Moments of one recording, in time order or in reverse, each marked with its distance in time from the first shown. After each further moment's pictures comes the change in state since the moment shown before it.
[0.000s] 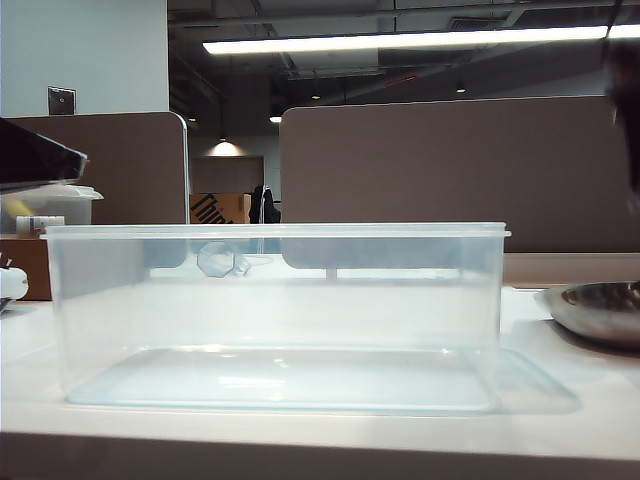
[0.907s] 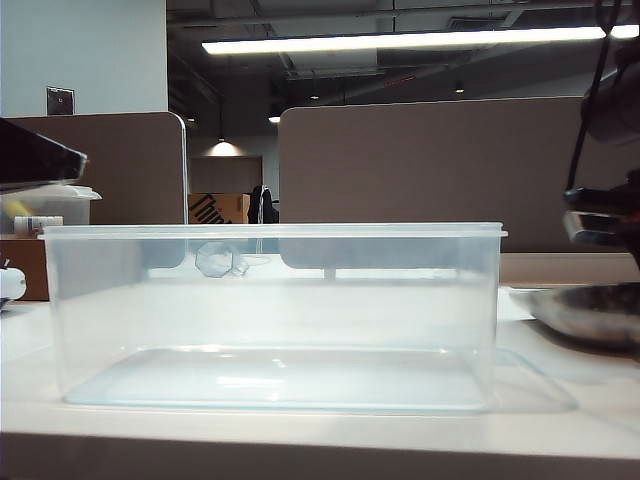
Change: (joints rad) left arm 0.000 0.000 0.000 0.000 0.000 0.000; right arm 0.101 0.266 -0.002 0.085 0.124 -0.041
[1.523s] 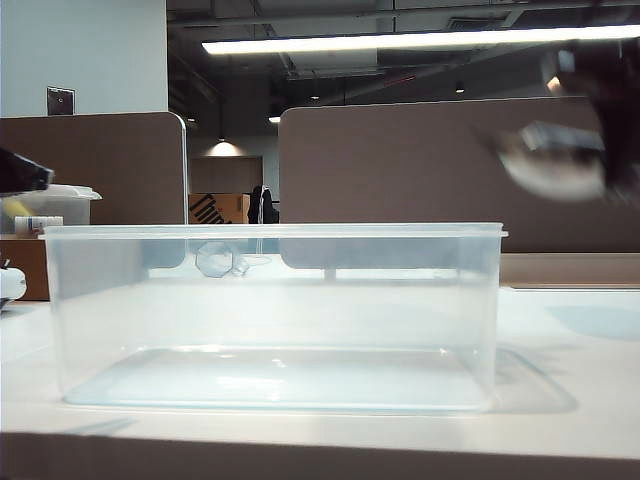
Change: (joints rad) left arm 0.269 -0.004 0.000 0.000 0.041 0.000; right arm 0.064 -0.346 0.007 0.182 -0.008 -0.151
